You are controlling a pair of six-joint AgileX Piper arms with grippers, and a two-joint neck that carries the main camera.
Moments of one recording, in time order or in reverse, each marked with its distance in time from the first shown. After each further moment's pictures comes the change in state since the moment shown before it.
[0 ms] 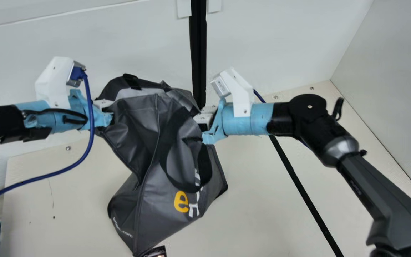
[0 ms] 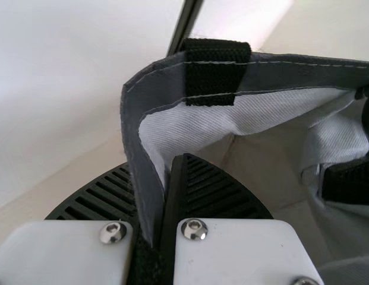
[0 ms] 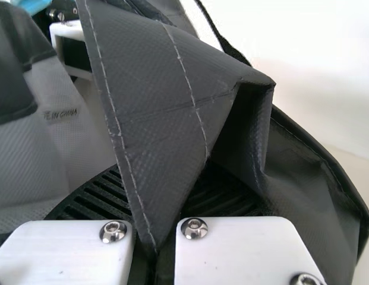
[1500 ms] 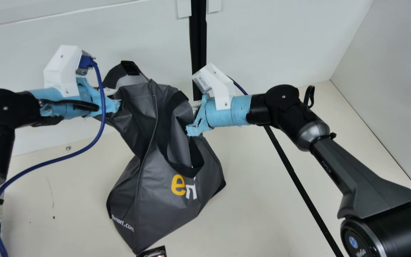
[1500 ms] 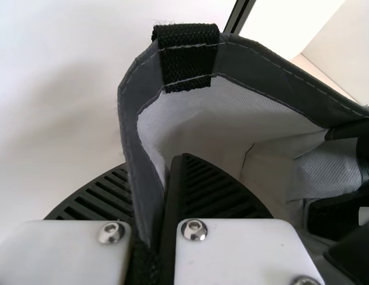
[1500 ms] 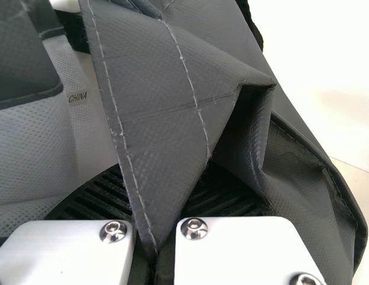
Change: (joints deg) left arm -2.0 7.2 -13.9 10.5 1.4 -8.8; right arm 2.4 7.4 -7.8 -3.0 -1.8 1.7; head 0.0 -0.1
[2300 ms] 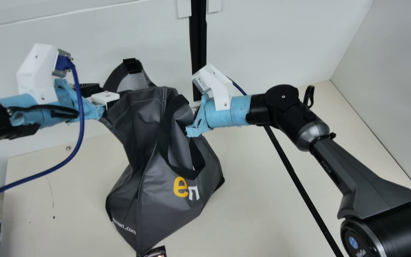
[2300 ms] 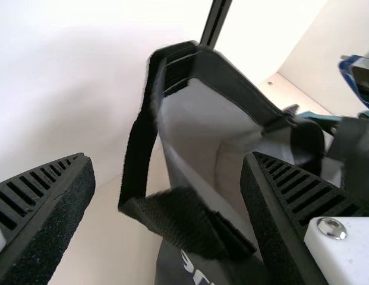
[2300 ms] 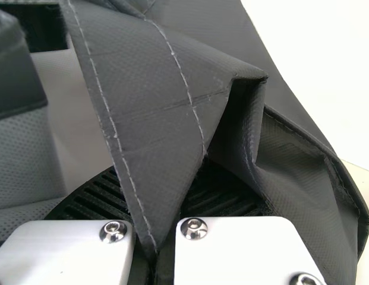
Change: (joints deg) left arm 2.6 -14.7 19.5 -9.2 -6.1 10.8; right arm 0.0 0.0 0.0 0.1 0.7 0.0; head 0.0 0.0
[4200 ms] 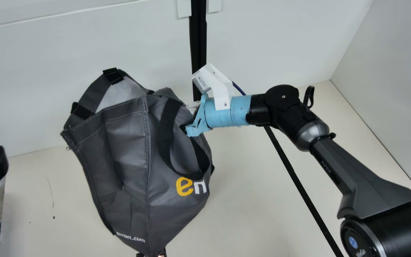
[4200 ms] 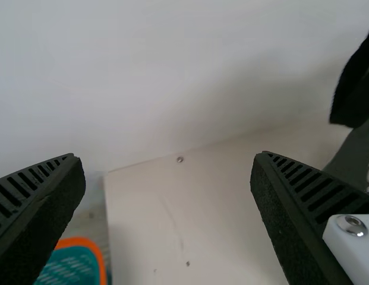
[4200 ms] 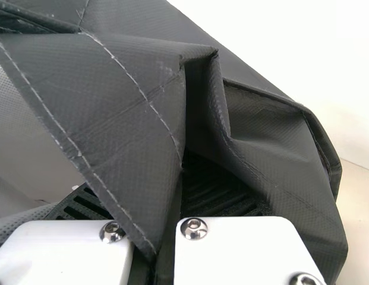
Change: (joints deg) left arm 17.0 -39.8 41.5 23.6 -13.6 -5.3; right arm 0.0 0.0 0.0 1.3 0.9 0.0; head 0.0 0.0
